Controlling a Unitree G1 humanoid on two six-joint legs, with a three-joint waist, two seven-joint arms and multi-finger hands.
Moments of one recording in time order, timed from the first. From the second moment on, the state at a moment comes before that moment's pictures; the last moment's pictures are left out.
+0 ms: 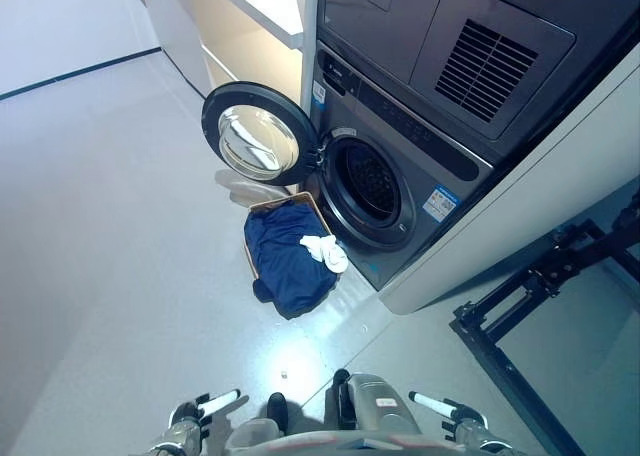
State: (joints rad) left arm -0.08 0.23 -0.04 1.36 -0.28 0.03 0.12; right arm -0.08 -0.20 -0.02 1.34 0.36 0.02 -0.20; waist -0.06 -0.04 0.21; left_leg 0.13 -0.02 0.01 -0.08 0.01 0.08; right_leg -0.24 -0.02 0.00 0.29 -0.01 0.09
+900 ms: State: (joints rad) left arm -0.07 0.16 0.00 1.35 -0.39 0.01 0.13; right arm -0.12 -0.24 0.02 1.30 0.37 0.00 -0.22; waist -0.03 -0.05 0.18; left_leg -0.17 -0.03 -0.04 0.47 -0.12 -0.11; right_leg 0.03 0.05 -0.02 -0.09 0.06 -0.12
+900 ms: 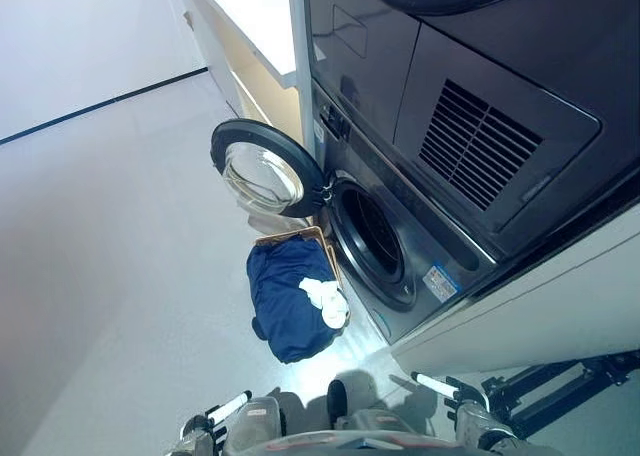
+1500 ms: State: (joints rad) left arm -0.07 0.21 -0.01 1.31 -0.35 0.01 0.13; right arm -0.14 -0.22 0.07 1.25 0.35 0.00 -0.21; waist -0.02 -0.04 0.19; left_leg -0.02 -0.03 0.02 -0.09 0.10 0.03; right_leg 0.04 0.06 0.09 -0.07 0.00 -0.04
